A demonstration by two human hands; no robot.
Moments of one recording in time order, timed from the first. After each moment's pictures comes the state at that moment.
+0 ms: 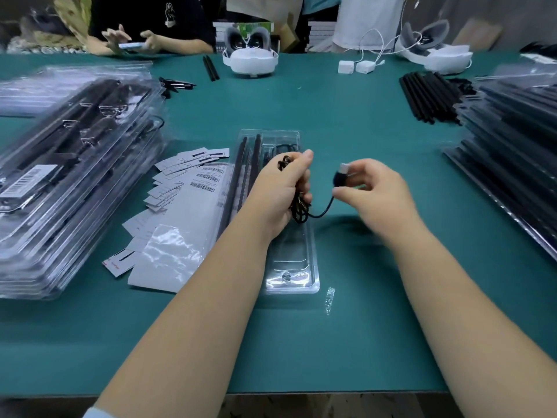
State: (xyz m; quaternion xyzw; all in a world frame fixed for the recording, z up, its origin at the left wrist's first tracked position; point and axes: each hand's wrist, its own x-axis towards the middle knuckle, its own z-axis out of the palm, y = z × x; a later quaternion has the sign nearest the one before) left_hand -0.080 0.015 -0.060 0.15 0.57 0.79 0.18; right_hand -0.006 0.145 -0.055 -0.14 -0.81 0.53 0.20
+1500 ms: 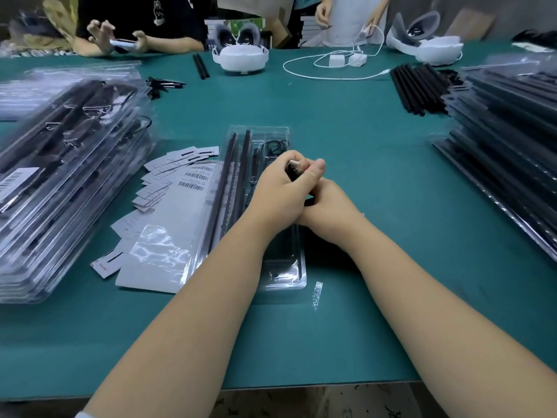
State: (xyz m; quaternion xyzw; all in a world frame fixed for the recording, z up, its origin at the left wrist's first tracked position) left_hand -0.057 0.020 -0.057 0.25 0.71 0.66 0.05; right_hand -0.014 0.112 -0.064 0.03 -0.81 0.57 0.09
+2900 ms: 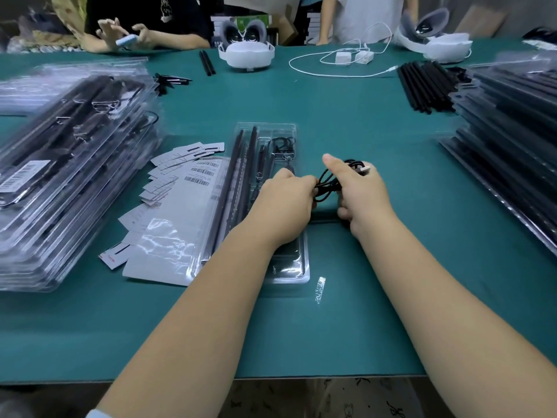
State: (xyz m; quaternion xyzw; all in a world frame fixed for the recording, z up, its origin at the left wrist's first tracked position) left_hand -0.061 0.014 -0.070 0.35 0.91 0.21 -0.04; right_hand -0.023 0.134 -0.066 -0.27 -0.63 0.70 0.18
